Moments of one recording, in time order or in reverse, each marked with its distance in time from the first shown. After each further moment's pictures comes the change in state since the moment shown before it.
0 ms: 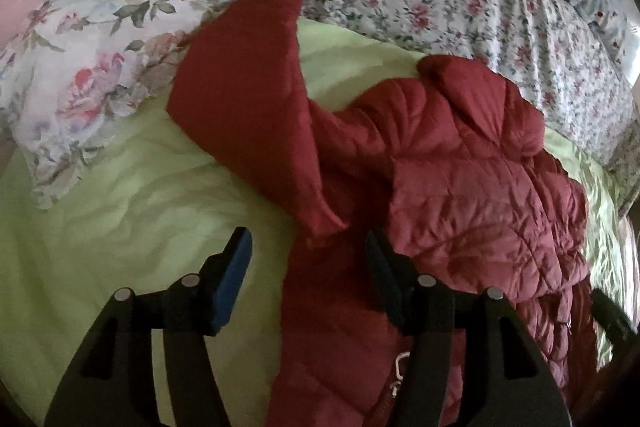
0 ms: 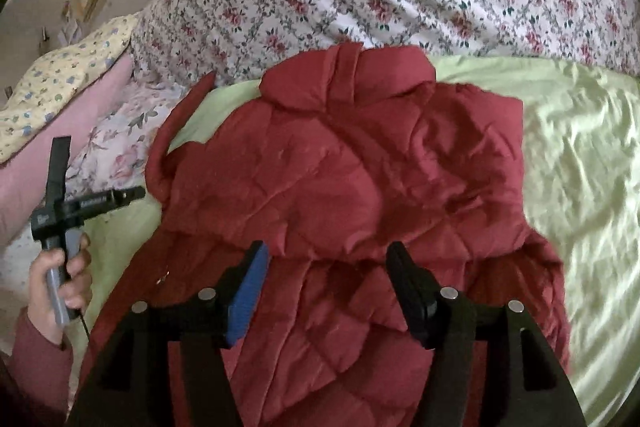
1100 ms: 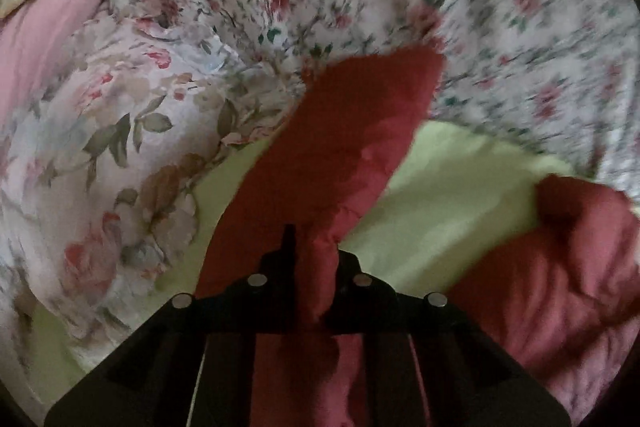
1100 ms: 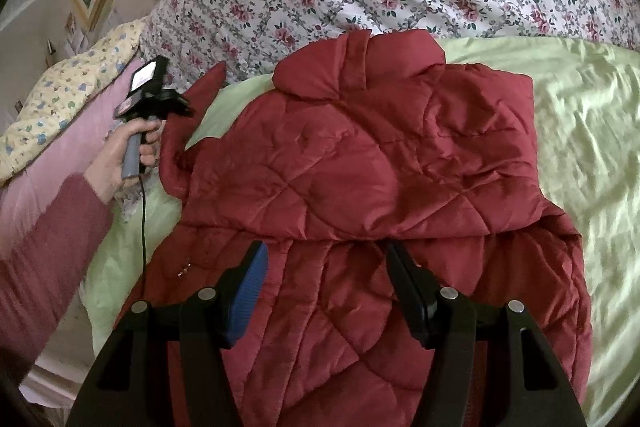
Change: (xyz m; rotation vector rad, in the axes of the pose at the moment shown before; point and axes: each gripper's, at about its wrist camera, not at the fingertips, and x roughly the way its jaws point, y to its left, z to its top) left arm 0.086 0.012 0.152 0.004 -0.043 0.207; right arm -0.008 0.000 -0.005 0.042 0.010 0.076
